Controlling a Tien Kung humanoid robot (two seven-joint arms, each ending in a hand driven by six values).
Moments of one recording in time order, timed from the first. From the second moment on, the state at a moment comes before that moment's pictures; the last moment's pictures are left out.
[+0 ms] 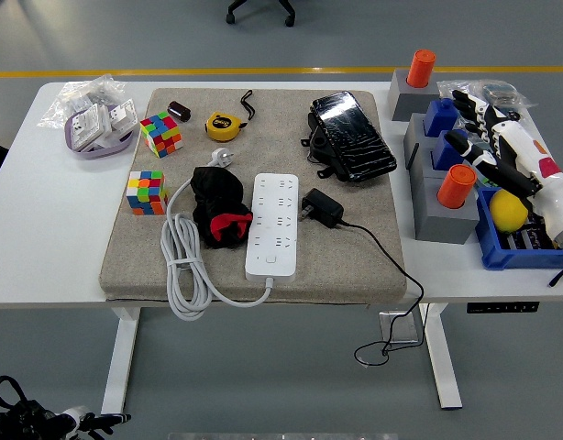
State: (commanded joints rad) left arm -0.35 0.22 -0.02 -0.42 0.57 0.09 0.24; right arm 0.11 -0.29 1.45 1.78 -1.49 0.13 -0.12
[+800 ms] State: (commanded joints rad) left arm -0.35 0.22 -0.03 -0.42 0.59 0.09 0.24; right arm 0.11 -0.29 1.43 1.77 -1.48 0.13 -0.12
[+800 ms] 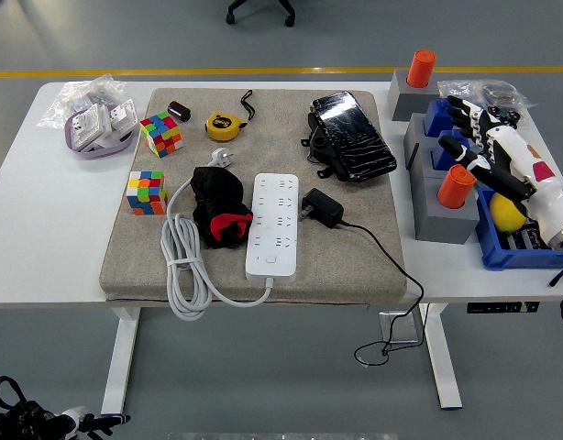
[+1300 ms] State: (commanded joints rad) left arm -0.35 0.22 -0.04 -0.42 0.60 0.08 0.25; right arm 0.11 -0.29 1.40 1.77 -1.54 0.13 -0.13
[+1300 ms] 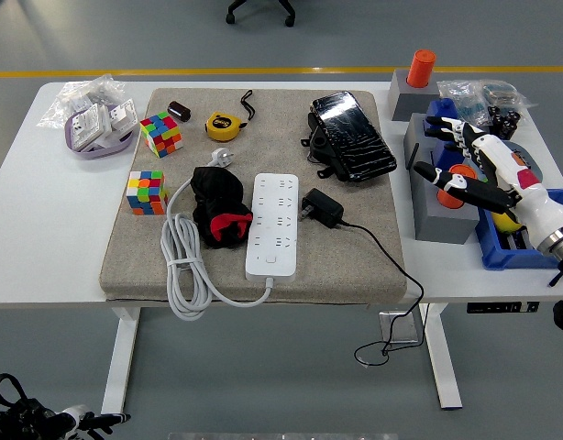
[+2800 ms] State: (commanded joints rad) left arm -0.36 0.22 -0.03 -0.42 0.58 0.09 0.24; right arm 0.10 -0.28 1.37 1.77 -1.64 0.12 -0.12
